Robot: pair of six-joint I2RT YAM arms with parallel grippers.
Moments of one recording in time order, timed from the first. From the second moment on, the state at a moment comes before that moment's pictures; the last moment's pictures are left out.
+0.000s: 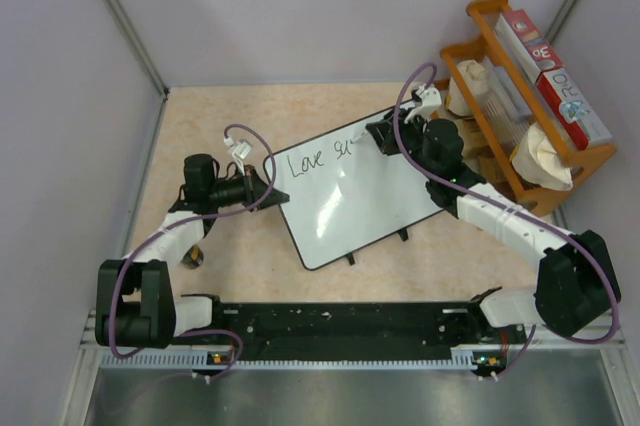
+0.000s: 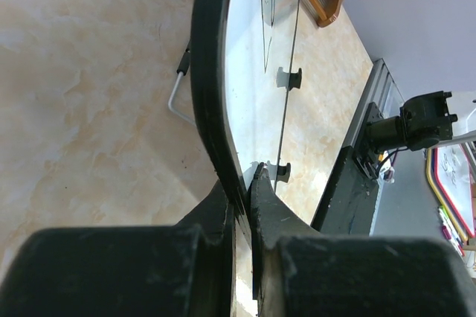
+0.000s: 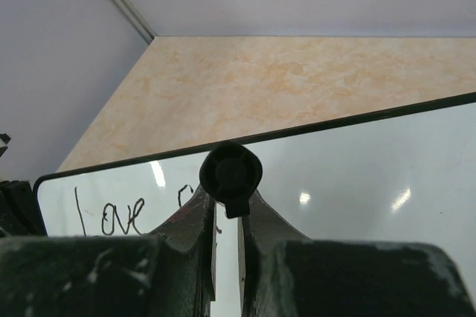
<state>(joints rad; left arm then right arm) -0.04 1.25 0.59 0.14 1.05 -0.30 0.51 1.33 0.91 0.36 -0.05 0.40</state>
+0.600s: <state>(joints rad) -0.04 1.25 0.59 0.13 1.04 -0.30 0.51 1.31 0.86 0.38 -0.06 0.40</state>
